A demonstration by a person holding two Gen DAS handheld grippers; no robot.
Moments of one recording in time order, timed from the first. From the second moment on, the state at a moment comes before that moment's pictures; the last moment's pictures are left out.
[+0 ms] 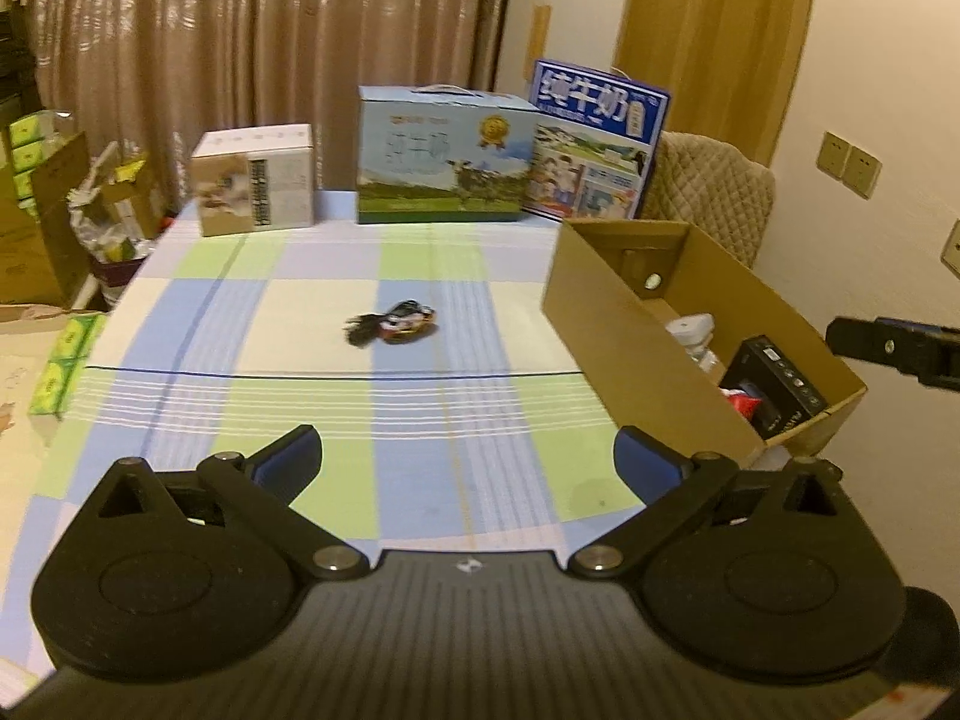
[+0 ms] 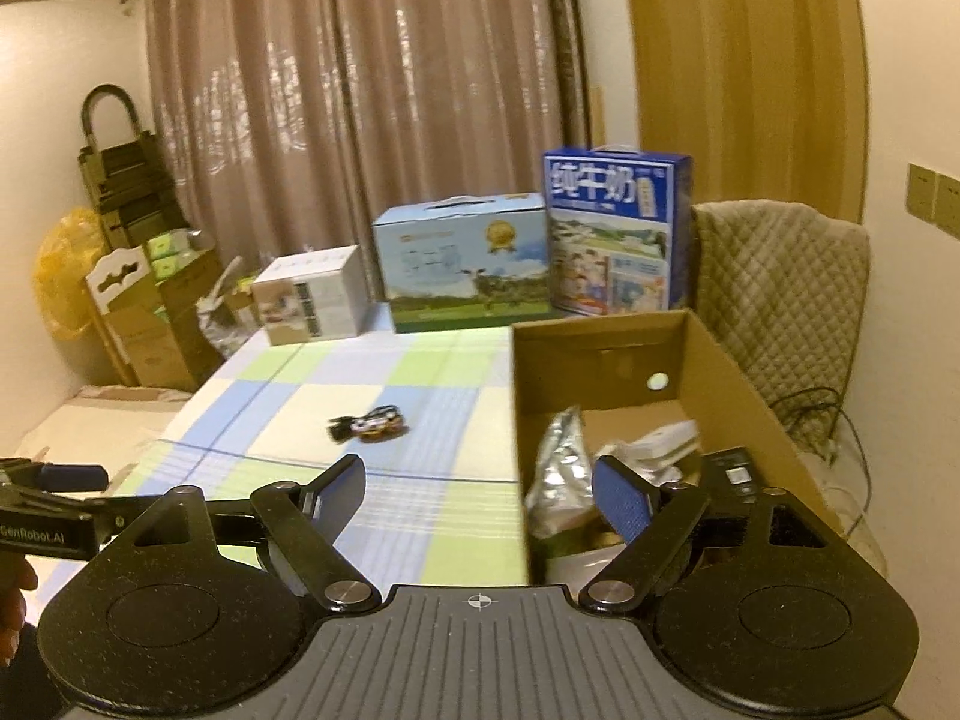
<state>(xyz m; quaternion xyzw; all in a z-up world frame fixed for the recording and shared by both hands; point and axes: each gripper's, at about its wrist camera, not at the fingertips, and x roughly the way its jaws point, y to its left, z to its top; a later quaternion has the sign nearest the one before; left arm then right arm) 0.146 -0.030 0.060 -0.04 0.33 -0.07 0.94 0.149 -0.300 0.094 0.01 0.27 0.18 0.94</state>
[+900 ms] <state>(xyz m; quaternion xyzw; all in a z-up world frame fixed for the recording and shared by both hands) 0.140 0.053 0.049 -0.06 0.34 -0.01 0.94 0.171 -0.222 0.059 -0.02 0.29 0.22 0.93</state>
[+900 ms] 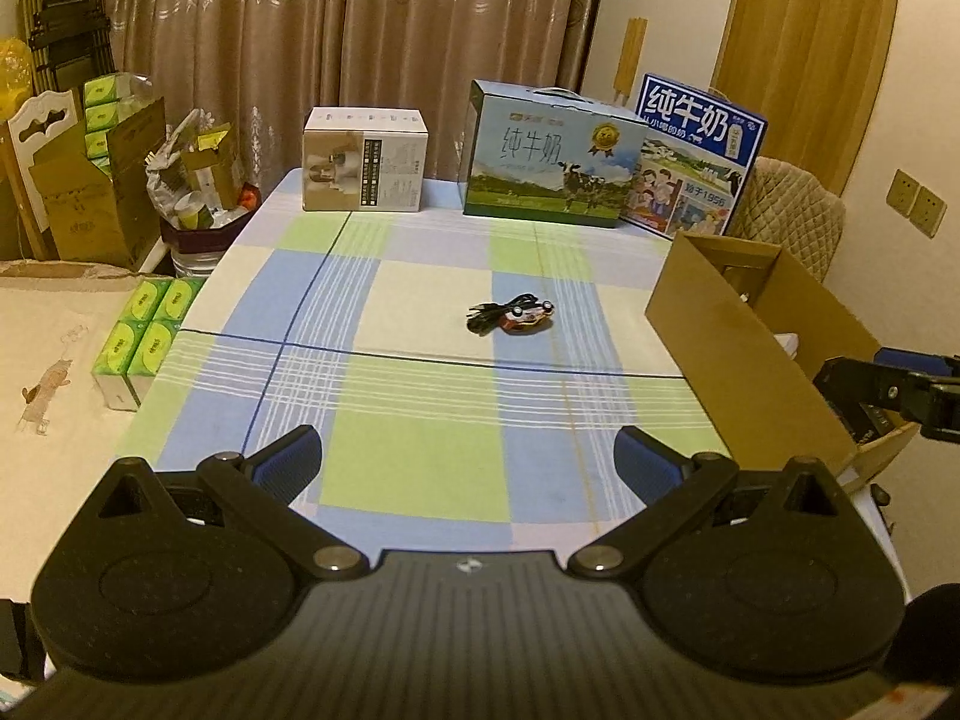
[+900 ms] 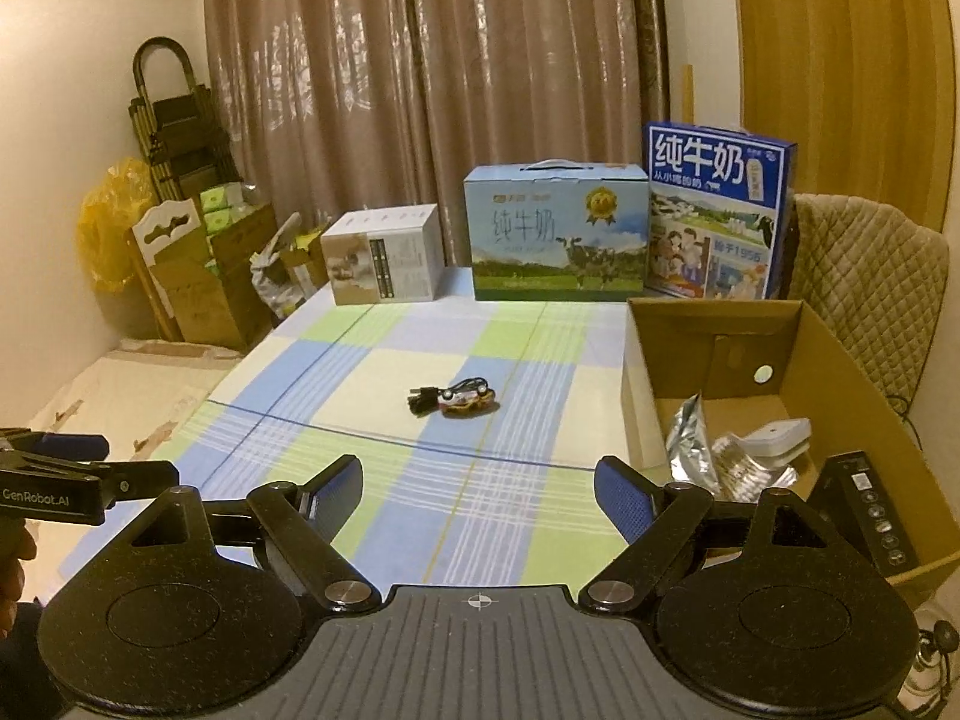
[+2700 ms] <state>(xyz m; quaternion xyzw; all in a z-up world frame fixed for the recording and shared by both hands) 0.410 0.110 -0.084 -0.06 0.38 0.01 0.92 0.426 -0.098 -0.130 -0.07 0.31 0.27 0.91</state>
